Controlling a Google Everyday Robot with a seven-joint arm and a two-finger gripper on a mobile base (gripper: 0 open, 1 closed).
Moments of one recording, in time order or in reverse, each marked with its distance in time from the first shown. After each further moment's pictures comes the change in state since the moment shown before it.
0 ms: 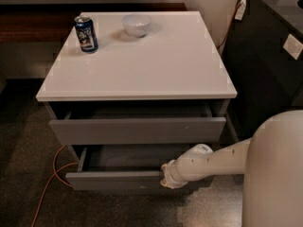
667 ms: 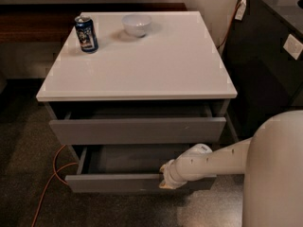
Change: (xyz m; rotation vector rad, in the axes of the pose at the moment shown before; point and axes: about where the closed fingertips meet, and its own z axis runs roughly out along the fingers) arm 0.001 0.000 0.000 0.000 0.000 0.000
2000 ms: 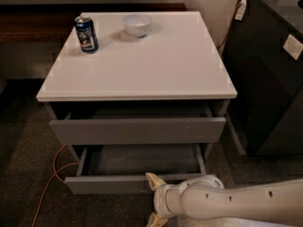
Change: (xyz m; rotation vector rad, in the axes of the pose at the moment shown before) arm -0.086 0.095 -0.054 0.045 -0.288 -0.050
